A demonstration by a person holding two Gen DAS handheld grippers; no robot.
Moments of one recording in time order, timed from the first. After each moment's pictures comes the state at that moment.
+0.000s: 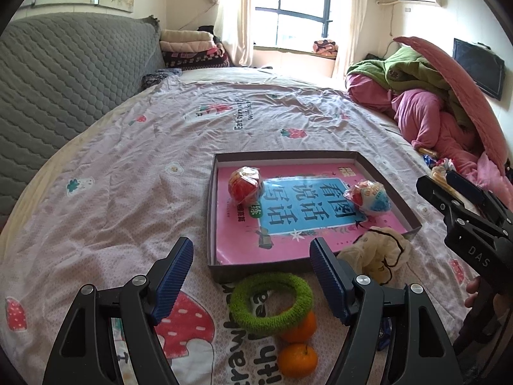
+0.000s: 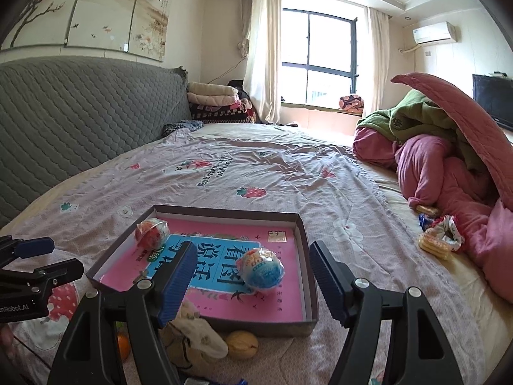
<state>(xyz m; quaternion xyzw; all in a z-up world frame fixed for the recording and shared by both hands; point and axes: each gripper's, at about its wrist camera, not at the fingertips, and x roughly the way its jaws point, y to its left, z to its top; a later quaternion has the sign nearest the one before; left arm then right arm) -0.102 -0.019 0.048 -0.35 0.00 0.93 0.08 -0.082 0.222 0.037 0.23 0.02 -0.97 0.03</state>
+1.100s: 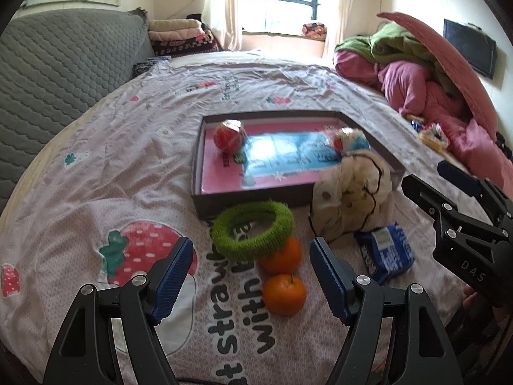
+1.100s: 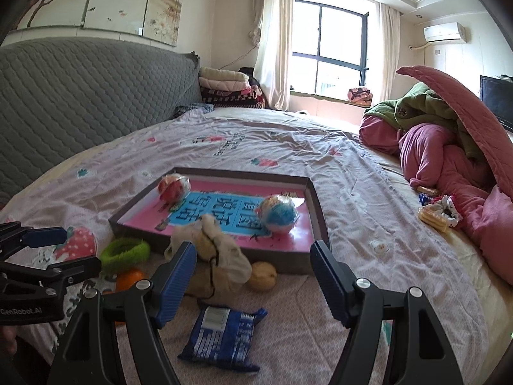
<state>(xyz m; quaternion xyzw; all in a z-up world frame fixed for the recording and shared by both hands) -0.047 -0.008 0.013 -0.38 0.03 0.92 0.10 -0.025 0.206 0.005 0.26 0.05 -0.96 0.05</state>
